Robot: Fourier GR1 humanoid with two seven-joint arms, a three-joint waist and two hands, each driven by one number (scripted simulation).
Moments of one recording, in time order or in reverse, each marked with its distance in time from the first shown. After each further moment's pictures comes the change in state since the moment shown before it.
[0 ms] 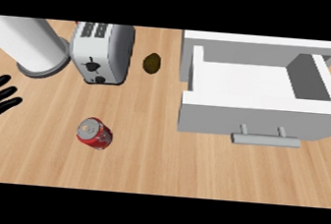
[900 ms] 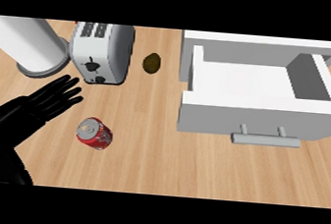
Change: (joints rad) left arm -0.139 -0.253 -0.156 0.157 -0.352 0.053 -0.045; right arm 0.015 0.028 -0.123 0.010 -0.049 0.133 0.009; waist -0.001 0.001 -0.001
